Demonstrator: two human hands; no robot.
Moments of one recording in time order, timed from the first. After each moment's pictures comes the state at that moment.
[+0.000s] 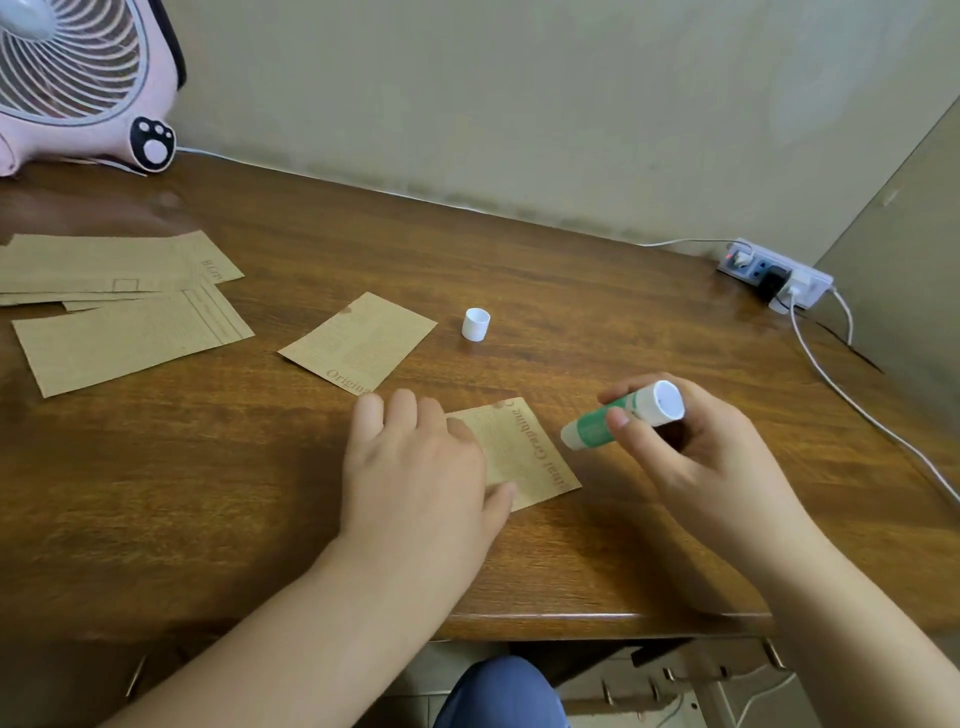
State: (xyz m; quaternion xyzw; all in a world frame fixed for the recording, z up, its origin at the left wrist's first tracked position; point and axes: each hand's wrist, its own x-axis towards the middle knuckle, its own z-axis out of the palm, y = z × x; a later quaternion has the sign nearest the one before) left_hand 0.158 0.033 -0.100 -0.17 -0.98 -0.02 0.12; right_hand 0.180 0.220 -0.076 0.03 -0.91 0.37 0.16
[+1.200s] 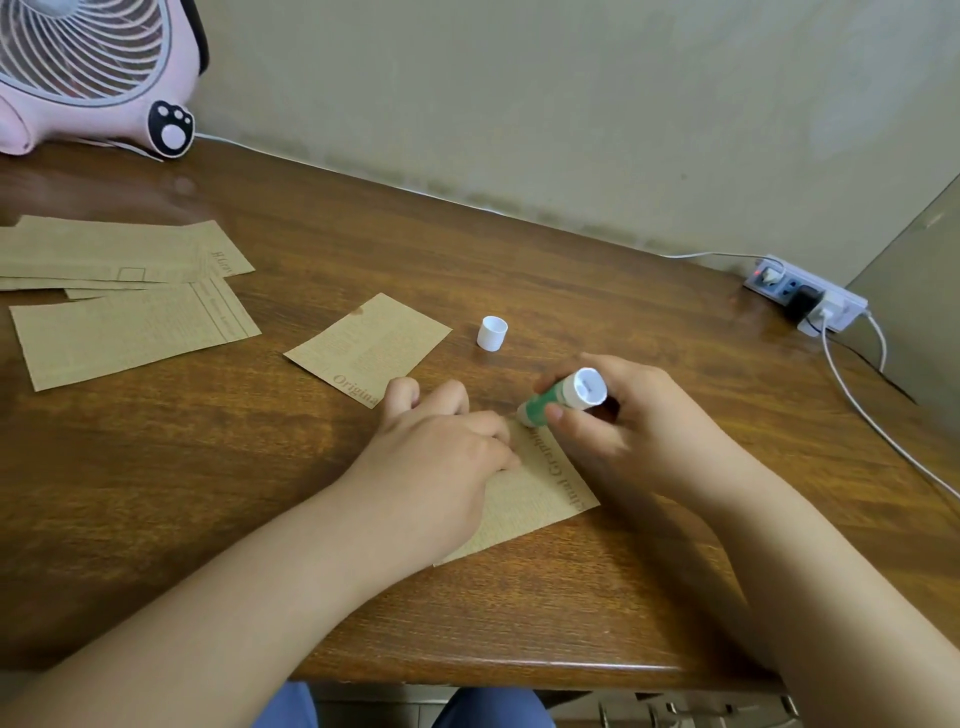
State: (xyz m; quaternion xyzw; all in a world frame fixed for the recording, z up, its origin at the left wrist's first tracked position) left_hand 0.101 0.022 -0.146 -0.36 -0.87 -0.22 0.25; right_hand 0.113 0.213 -0.076 0.18 -0.94 0.29 0.07
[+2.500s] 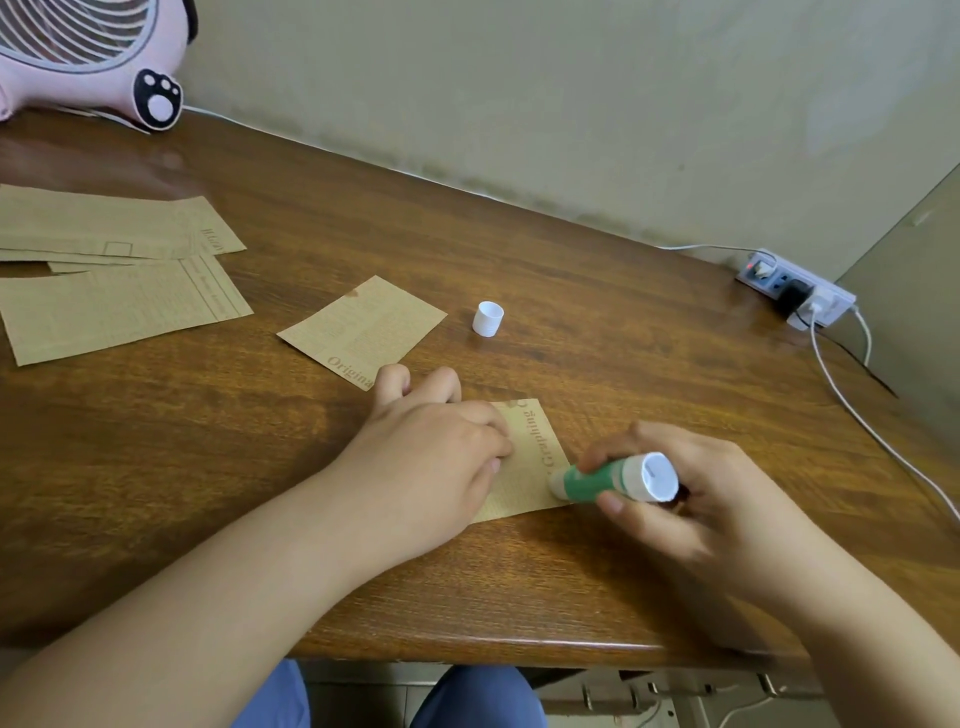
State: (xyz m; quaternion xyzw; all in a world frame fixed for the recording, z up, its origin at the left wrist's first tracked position) left_hand 0.108 0.019 -0.142 -0.35 -0.89 -0.22 0.22; right_hand 0.169 0.235 -0.078 0.24 -0.93 0.25 0.06
